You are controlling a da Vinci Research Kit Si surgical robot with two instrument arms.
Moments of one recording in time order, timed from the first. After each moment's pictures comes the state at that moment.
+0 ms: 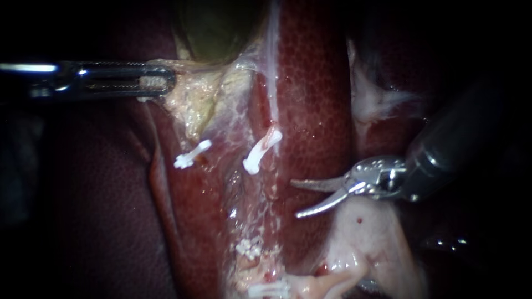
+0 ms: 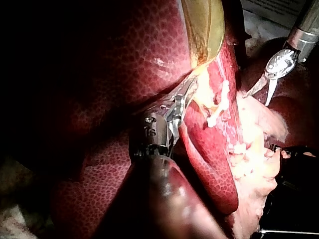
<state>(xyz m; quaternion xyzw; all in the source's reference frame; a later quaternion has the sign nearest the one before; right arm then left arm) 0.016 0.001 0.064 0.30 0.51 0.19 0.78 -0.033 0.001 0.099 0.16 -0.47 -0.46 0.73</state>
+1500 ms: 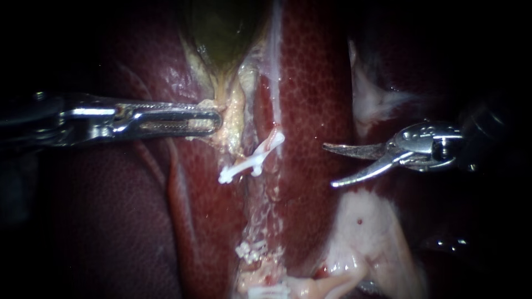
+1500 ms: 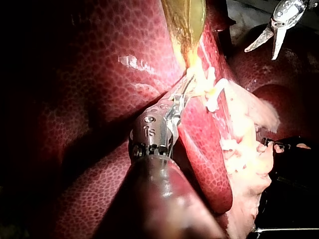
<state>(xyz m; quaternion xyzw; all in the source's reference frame) 0.013 0.004 0.058 0.27 0.53 0.19 0.78 -0.039 -0.004 0.106 0.19 -0.45 -0.44 0.75</state>
